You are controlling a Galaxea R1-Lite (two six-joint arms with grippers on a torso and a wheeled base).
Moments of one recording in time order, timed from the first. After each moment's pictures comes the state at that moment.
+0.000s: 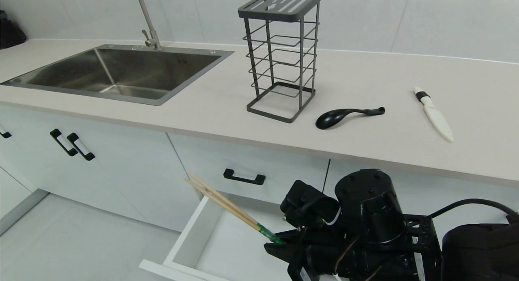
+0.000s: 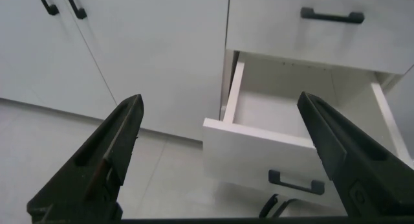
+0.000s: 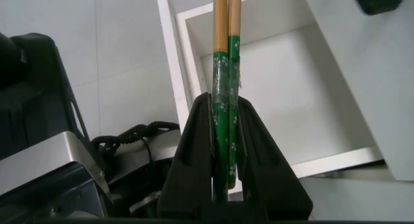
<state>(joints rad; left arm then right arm) 0.00 0.00 0.00 0.00 -0.02 -0.02 0.97 1.81 -0.80 -0.57 0.13 -0.06</state>
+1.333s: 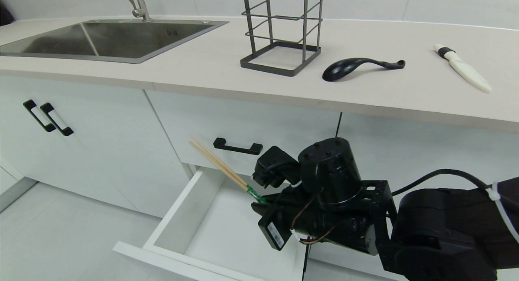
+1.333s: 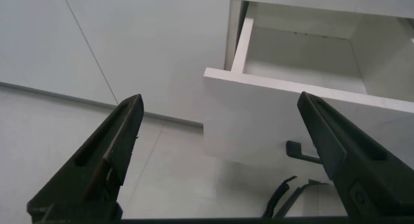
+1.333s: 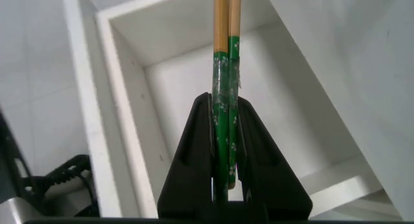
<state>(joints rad) 0.00 0.00 0.00 0.00 -0.02 -0.02 0.97 1.90 -1.09 -0.40 -0.08 -0.09</state>
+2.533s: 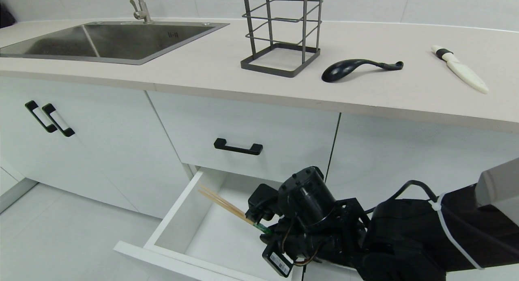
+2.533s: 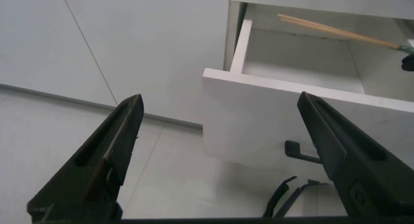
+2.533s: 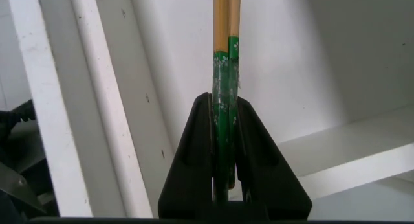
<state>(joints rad) 0.00 0.00 0.00 0.00 -0.02 -0.02 0.97 2.01 -1.11 -0.25 -0.08 -0.16</state>
